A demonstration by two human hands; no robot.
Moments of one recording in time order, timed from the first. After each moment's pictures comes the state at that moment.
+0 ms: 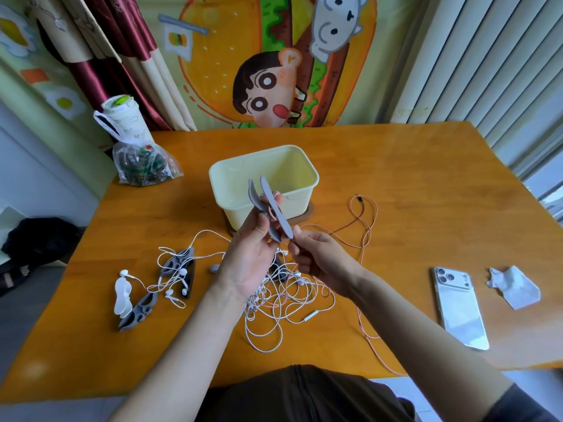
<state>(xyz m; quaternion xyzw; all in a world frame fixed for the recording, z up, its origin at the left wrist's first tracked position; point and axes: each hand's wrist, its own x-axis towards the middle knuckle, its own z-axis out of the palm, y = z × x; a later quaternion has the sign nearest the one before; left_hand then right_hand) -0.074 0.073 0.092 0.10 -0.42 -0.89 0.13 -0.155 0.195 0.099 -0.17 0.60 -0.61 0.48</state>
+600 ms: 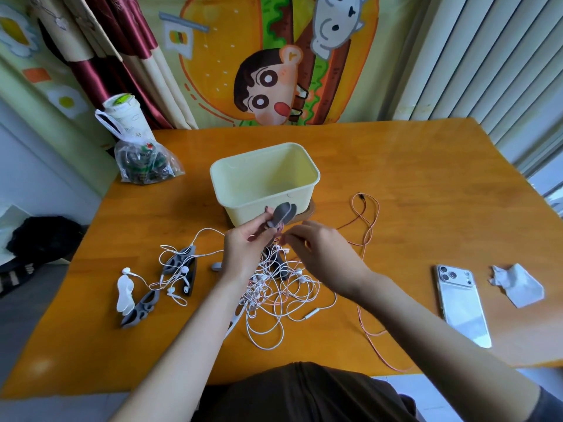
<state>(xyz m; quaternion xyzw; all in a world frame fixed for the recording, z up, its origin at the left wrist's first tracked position) -0.076 0.068 0.073 0.27 -0.68 -0.64 0.21 -0.150 0.201 0.111 -0.47 0.81 -0.33 0.08</state>
